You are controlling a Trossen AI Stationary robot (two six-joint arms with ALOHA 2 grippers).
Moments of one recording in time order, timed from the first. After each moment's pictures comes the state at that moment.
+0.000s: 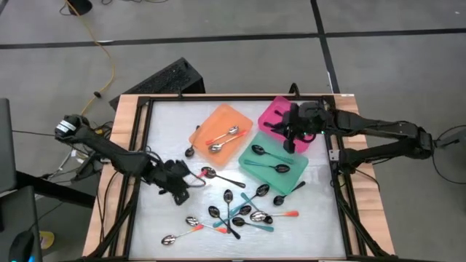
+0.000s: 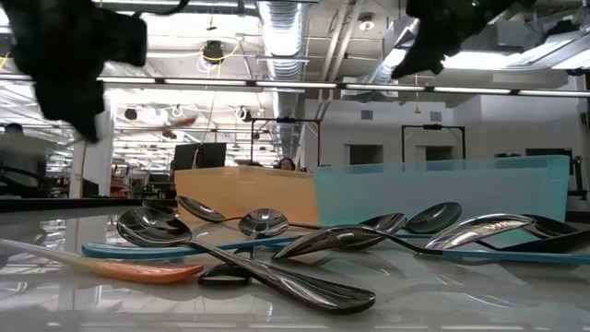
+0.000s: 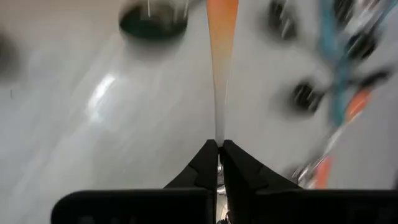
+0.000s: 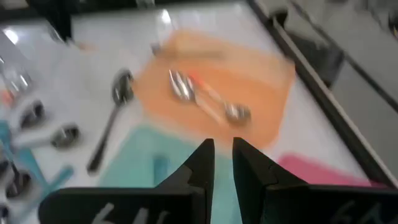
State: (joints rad) left arm -0.42 1.19 0.73 -0.62 -0.19 -1.00; right arm -0.25 1.02 0.91 -0.43 0.00 -0.02
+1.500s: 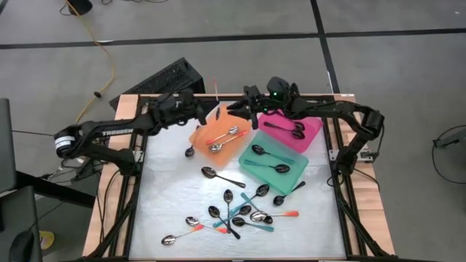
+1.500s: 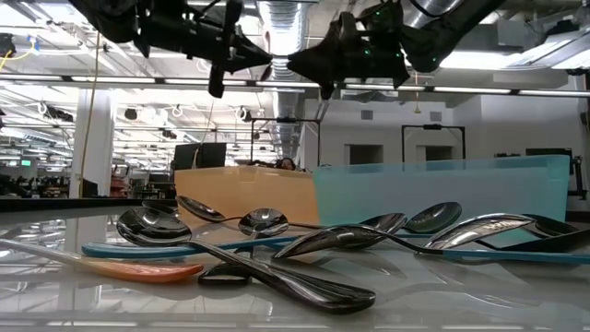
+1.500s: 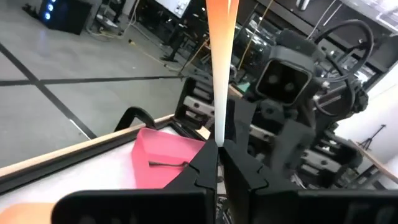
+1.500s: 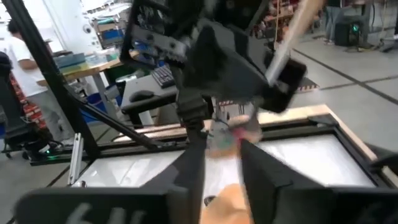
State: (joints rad) left arm 0.46 1.23 0.73 0.48 0.05 -0.58; right arm -0.50 1.68 1.09 0.58 -0.67 0.19
